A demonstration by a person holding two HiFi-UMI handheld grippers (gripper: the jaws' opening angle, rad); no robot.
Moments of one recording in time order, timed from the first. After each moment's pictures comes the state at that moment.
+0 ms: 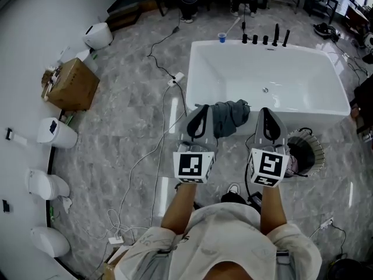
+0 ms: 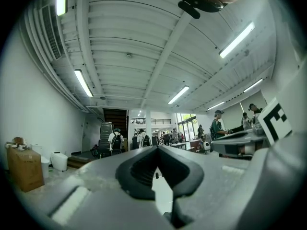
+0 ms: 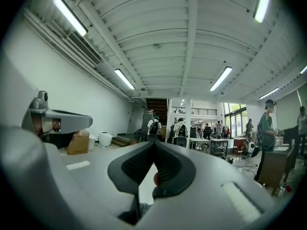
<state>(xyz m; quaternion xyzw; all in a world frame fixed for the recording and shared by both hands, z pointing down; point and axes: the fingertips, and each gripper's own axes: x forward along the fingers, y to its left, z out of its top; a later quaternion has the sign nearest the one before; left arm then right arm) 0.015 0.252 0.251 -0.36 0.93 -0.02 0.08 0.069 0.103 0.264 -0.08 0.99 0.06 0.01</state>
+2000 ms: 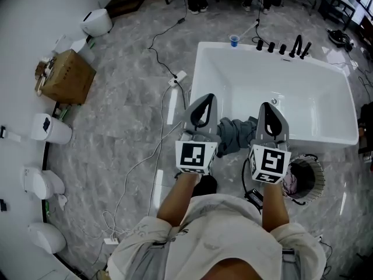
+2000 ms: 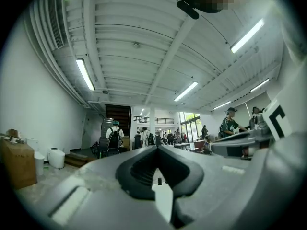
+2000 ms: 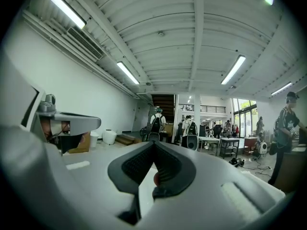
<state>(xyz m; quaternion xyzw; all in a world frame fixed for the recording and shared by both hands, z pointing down) -0.228 0.210 0.277 -0.35 0.93 -0.01 0.07 -0.175 0.075 0.287 -0.04 1.00 0.07 -0.01</state>
